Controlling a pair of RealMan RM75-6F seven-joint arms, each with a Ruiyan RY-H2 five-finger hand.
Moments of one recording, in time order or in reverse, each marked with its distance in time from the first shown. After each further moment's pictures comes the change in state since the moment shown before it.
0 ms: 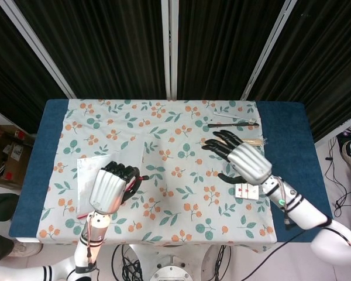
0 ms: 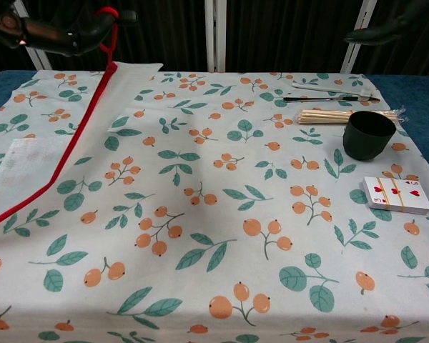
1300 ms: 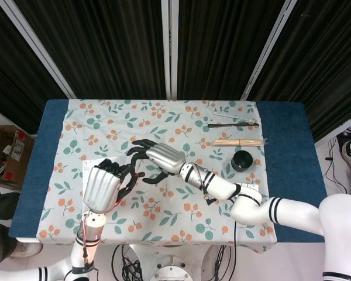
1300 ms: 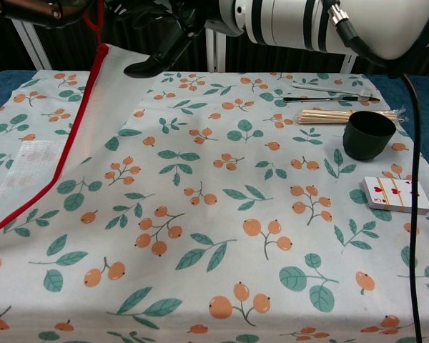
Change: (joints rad) left arm 0.025 0.033 -0.041 -0.057 0.002 -0.014 0.012; right arm 0.455 -0.475 0.060 0.376 0.137 -0.269 0.380
